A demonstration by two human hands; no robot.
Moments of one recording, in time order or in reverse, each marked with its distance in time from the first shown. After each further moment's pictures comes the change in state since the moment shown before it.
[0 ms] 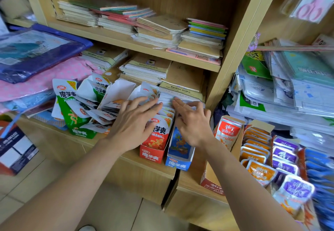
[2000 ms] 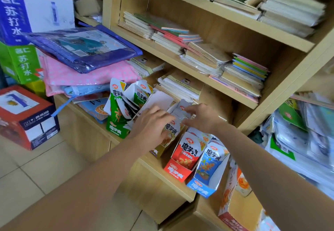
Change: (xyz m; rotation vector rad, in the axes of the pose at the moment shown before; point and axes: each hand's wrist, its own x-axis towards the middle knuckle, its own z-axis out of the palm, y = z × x) left_hand -0.024 -0.046 -0.015 -0.034 0.115 -0.203; right_hand 0.106 -0.070 -0.020 -0.069 -0.358 -0.068
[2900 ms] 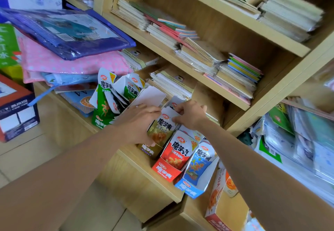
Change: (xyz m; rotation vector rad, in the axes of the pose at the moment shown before) left_hand 0.014 -0.024 0.004 0.045 -0.375 0.000; right_hand 0.020 -0.006 0.014 -0.126 0.068 0.080
